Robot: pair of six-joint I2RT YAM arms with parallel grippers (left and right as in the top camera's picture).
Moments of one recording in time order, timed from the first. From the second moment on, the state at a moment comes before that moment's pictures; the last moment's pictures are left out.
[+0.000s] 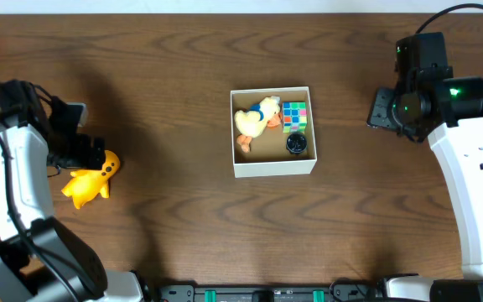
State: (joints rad) left arm 0.45 1.63 1.29 -1.08 0.07 0.53; right arm 0.11 1.51 1.55 -1.22 0.13 0.36
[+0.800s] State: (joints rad) left arm 0.45 1.83 1.28 -1.00 -0.03 0.69; right arm 0.11 1.51 1.55 -1.23 0.13 0.35
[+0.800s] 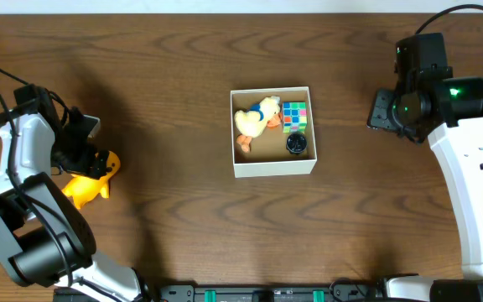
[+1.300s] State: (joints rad) left arm 0.45 1.96 1.27 -1.00 0.05 0.69; right arm 0.11 1.51 1.55 -1.23 0.14 0.35
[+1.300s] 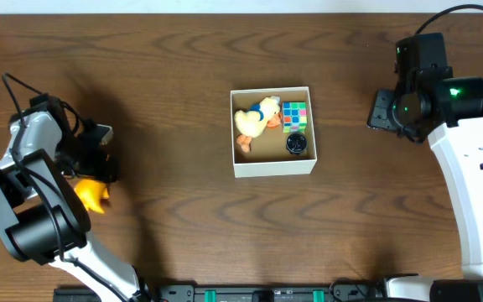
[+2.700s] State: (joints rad) left arm -0.20 1.56 1.41 -0.97 0.18 0.53; right arm 0.11 1.51 1.55 -1.22 0.15 0.35
